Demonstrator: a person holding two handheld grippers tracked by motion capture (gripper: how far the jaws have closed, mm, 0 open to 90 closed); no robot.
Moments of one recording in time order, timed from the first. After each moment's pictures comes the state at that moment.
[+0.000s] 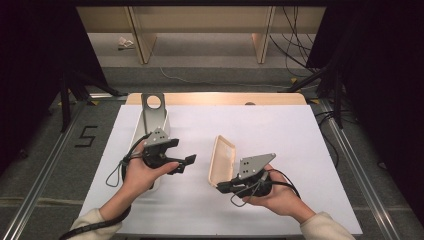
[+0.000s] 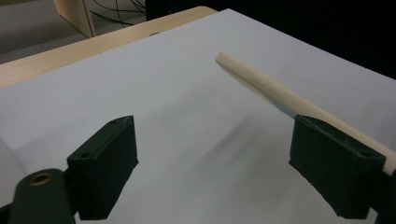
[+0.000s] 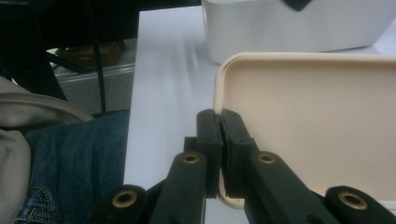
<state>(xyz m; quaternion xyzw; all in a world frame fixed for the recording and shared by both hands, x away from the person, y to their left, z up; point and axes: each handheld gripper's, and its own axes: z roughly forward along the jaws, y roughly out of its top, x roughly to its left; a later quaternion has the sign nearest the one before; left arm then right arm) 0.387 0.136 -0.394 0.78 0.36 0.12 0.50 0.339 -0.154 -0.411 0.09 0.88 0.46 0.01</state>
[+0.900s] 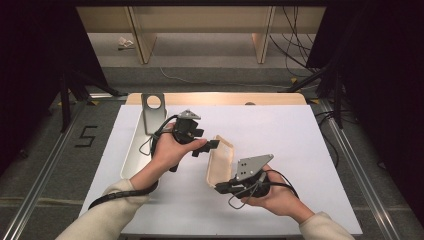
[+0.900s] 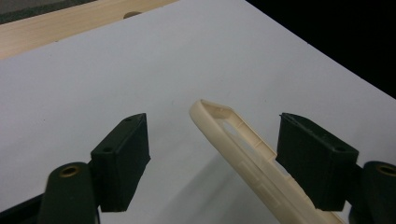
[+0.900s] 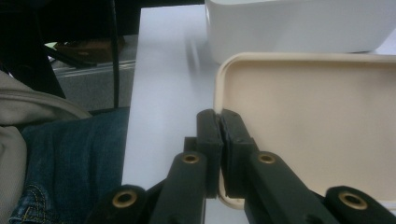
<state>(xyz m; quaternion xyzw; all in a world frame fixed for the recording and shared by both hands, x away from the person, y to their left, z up) 0.434 0.073 -0.377 0.81 0.38 0.06 0.44 0.338 -0.149 -0.411 0.07 0.89 0.46 0.02</state>
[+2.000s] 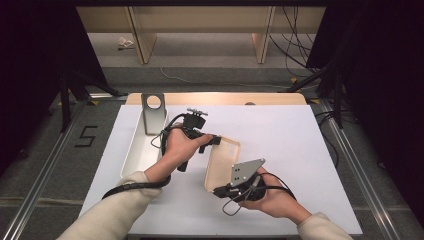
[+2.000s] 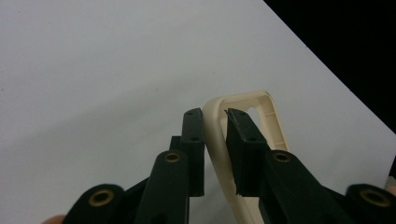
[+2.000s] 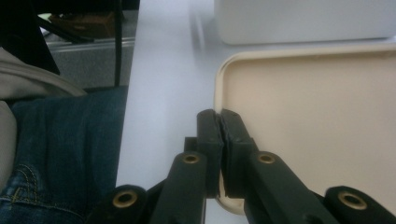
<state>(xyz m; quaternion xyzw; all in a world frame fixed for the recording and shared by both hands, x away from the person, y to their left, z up) 0.443 0.053 -0.376 0.79 0.44 0.00 0.42 0.335 -0.139 -0.420 0.05 0.91 0.42 0.03</state>
